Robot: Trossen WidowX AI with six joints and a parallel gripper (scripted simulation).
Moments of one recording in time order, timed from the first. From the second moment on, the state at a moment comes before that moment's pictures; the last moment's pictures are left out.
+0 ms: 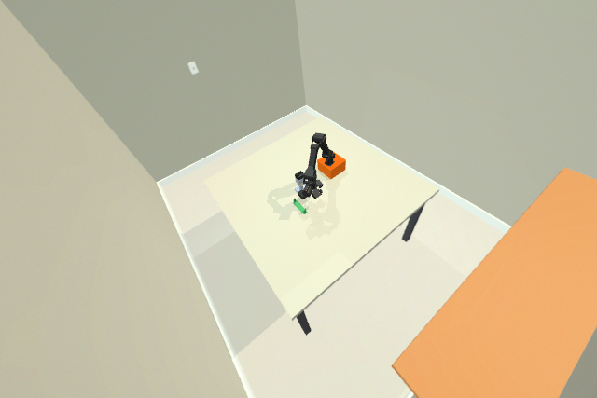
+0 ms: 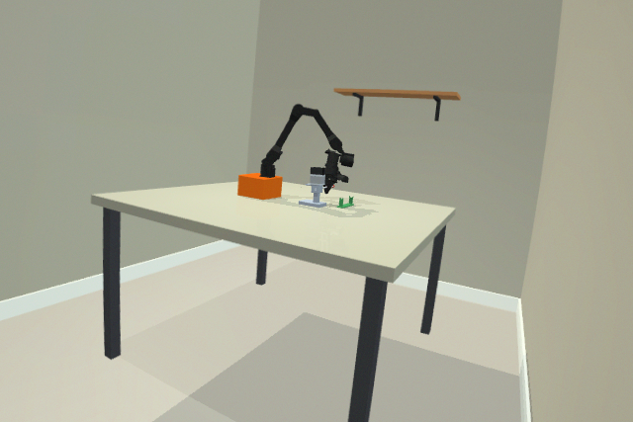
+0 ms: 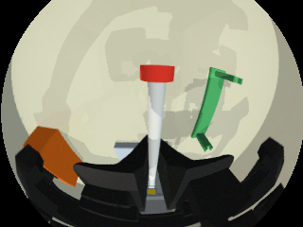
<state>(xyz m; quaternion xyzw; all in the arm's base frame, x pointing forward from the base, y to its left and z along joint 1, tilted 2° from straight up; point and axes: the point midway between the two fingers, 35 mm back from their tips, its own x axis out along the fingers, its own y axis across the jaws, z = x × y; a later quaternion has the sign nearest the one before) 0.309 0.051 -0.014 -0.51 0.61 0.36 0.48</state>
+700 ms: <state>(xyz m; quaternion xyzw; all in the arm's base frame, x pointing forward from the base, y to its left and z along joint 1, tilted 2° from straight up) 0.307 0.040 -0.014 -0.51 0.61 0.36 0.49</state>
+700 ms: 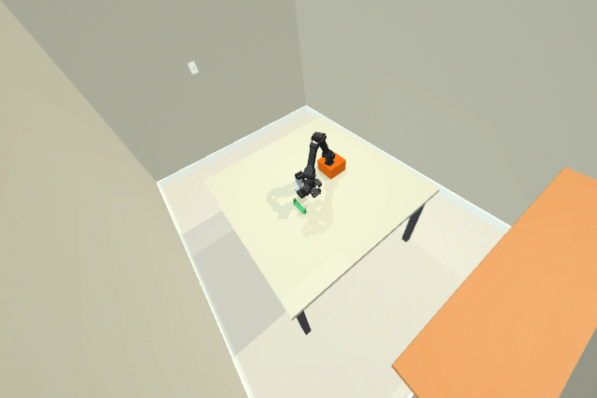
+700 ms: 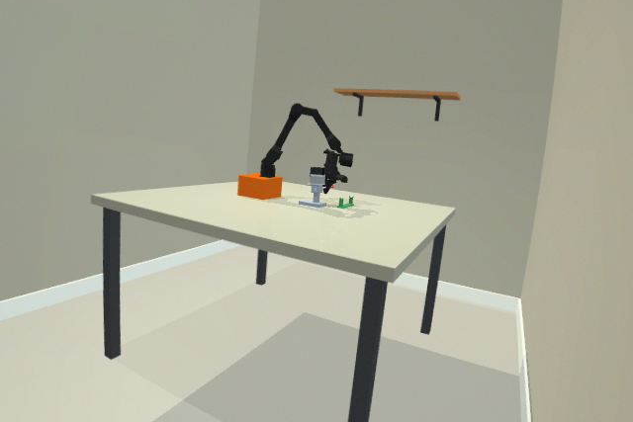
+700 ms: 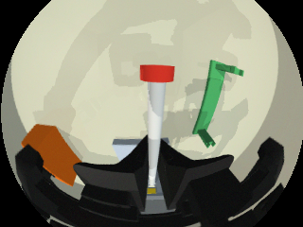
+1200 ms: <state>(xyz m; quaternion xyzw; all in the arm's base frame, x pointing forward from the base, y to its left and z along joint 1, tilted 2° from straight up) 0.305 0.032 -0.014 -0.51 0.61 0.36 0.49</state>
